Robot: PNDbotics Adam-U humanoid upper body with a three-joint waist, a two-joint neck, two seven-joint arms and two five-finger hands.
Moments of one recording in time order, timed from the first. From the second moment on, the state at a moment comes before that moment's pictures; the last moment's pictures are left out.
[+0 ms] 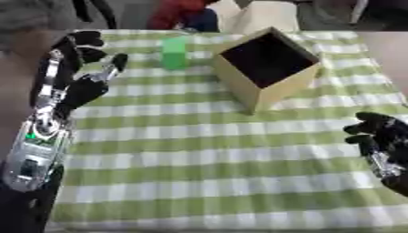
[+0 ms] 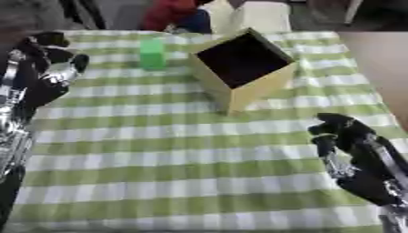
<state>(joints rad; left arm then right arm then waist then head) -0.28 0.32 0.05 -1.79 -0.07 0.06 0.11 -0.04 -0.26 0.04 -1.83 -0.04 -0.18 0.35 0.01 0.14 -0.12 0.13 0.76</state>
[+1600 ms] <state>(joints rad) -1.03 0.56 -0.03 -0.96 -0.62 -0.02 -0.16 -0.04 -0.26 0.06 -1.83 -0.04 -0.18 0.37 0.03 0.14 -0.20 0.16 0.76</state>
